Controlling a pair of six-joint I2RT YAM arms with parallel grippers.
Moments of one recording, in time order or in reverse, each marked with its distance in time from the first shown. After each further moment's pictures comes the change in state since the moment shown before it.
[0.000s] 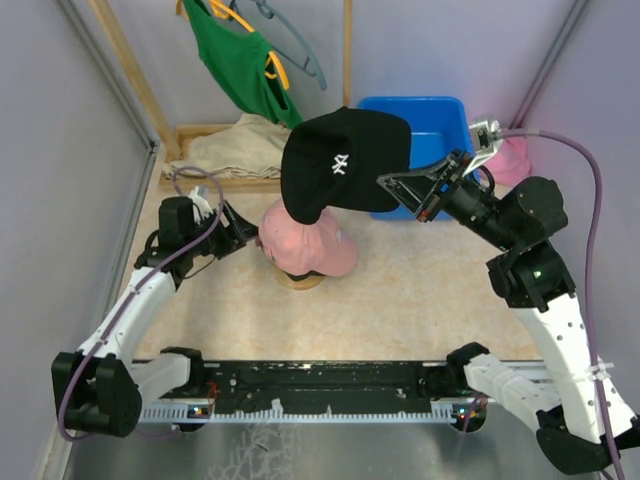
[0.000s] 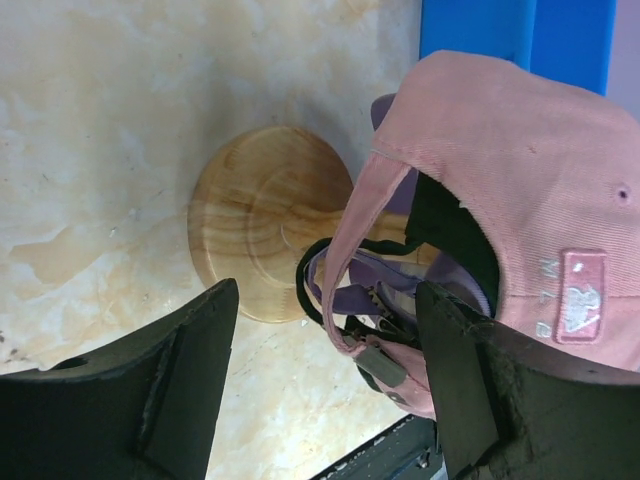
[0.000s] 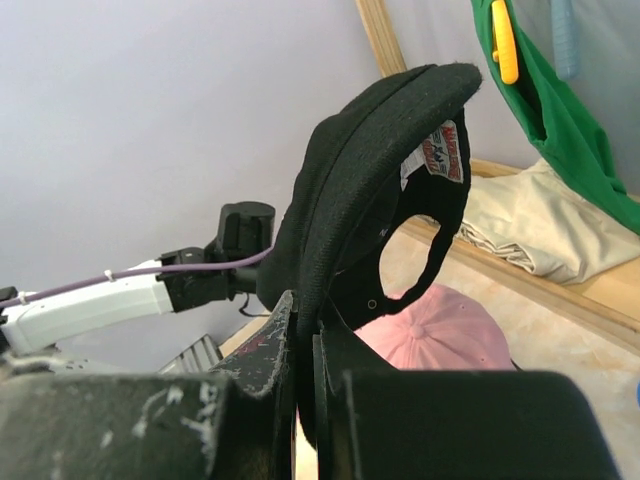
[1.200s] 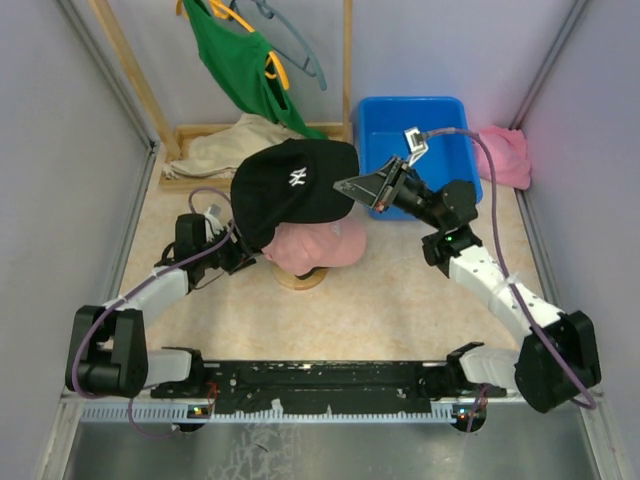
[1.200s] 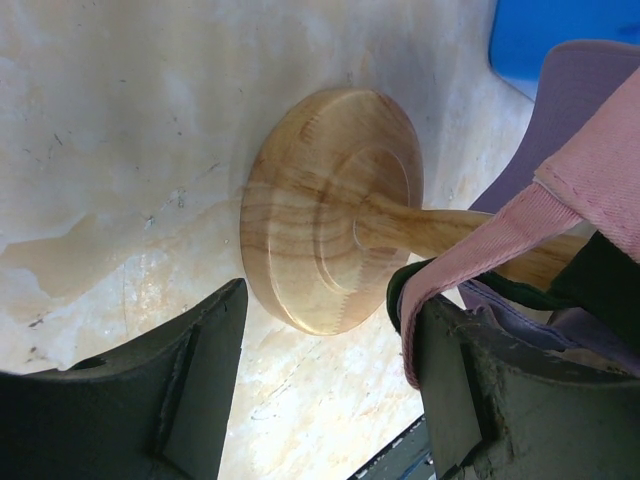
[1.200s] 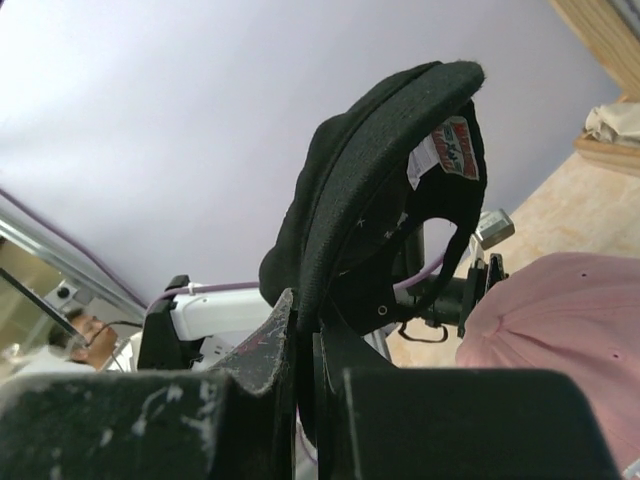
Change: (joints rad) left arm 0.025 0.208 -0.199 0.304 0.076 -0.052; right arm 0.000 0.320 -0.379 0.869 -0.198 0.629
